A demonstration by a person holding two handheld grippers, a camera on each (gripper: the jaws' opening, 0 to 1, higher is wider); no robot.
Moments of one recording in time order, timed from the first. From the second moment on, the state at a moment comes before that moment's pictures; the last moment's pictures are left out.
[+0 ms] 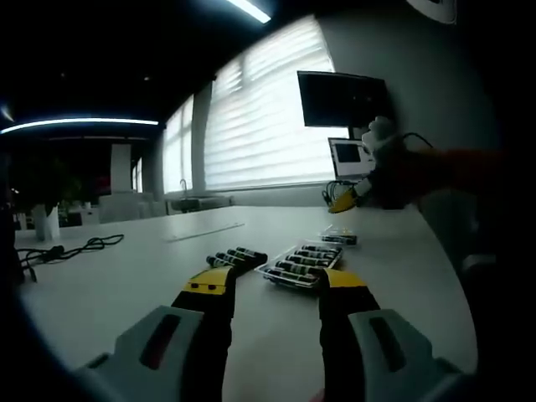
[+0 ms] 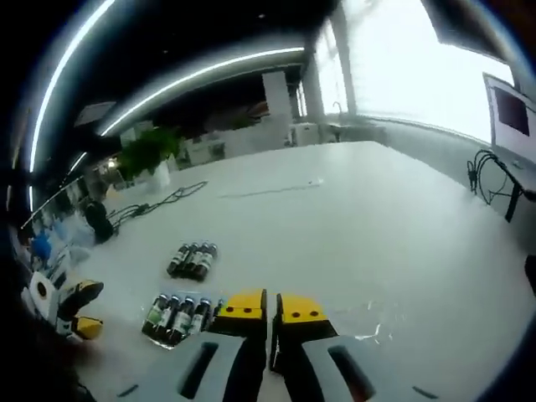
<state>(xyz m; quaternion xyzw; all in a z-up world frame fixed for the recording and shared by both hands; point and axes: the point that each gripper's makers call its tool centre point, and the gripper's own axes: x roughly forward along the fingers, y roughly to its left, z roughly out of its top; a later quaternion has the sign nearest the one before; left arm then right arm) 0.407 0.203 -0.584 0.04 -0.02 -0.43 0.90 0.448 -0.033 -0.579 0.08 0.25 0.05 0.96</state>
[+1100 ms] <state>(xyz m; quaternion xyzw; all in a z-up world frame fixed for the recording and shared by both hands) 0.407 0.203 -0.581 0.04 -0.03 -0.43 0.90 0.522 0.068 -0.581 0.05 0.28 0.15 0.95</state>
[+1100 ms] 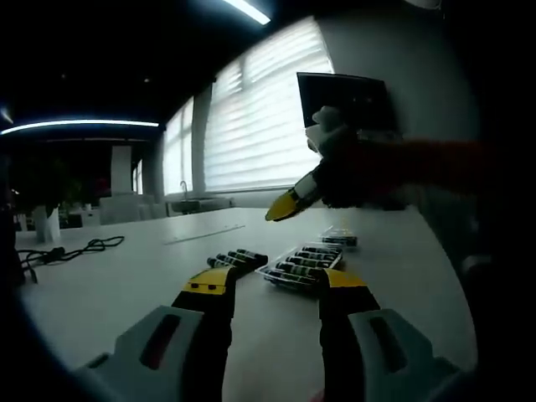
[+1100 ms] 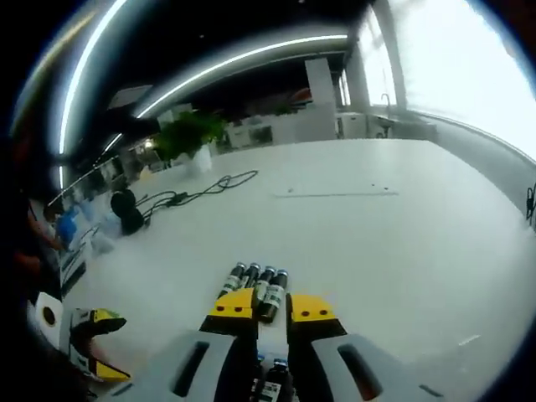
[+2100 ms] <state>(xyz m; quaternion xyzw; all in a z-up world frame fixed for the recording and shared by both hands) 0.410 0.206 -0.583 0.03 -0.02 -0.43 0.90 0.546 0.082 -0.642 0.03 0.35 0.13 0.93</state>
